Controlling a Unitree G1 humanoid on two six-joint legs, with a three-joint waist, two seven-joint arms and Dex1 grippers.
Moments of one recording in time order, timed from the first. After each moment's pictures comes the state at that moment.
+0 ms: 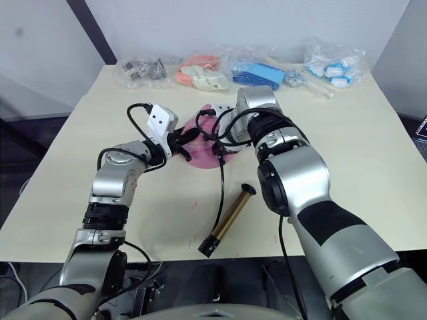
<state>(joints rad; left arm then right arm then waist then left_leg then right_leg) -0.59 0.39 0.05 0.19 -0.14 0.42 -0.73 -1.54 0.09 -0.16 1.23 0.21 1.20 0.25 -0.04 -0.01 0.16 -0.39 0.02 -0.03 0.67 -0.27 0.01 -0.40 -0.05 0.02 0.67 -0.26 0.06</state>
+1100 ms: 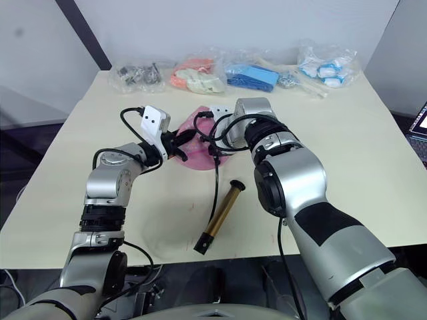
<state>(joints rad) -0.57 0.39 0.09 0.16 -0.17 0.52 -0.72 -1.54 0.12 -0.23 1.35 0.20 1.02 0.20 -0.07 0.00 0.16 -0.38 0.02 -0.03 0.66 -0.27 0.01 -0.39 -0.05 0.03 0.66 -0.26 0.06</state>
